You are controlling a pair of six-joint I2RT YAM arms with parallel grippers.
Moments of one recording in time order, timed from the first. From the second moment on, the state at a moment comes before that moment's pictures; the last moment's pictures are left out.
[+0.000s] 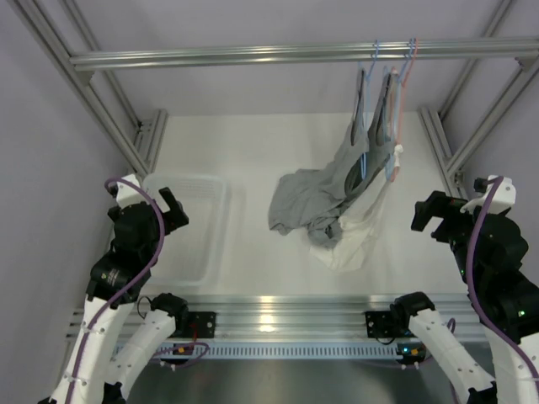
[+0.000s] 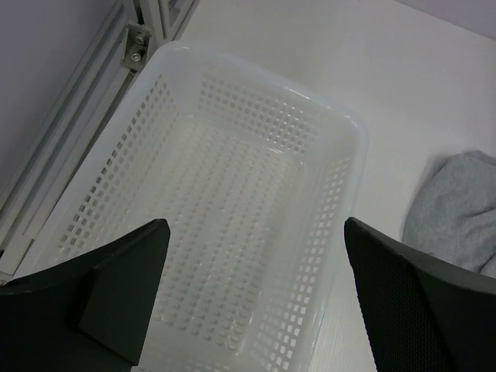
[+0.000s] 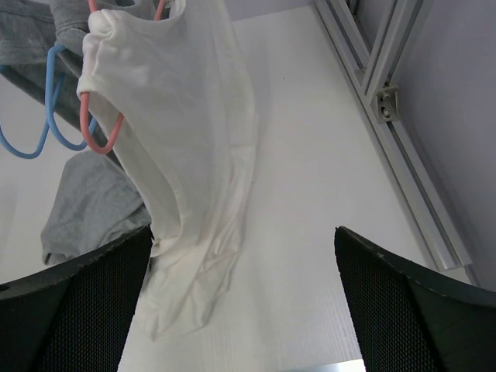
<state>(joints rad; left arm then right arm) -0.30 0.58 0.92 -0.76 -0.47 -0.42 0.27 0.50 1.18 -0.96 0.37 0.23</state>
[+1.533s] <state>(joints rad) -0.30 0.59 0.90 -0.74 -0.30 -0.39 0.47 1.49 2.02 -0.93 0.31 0.12</state>
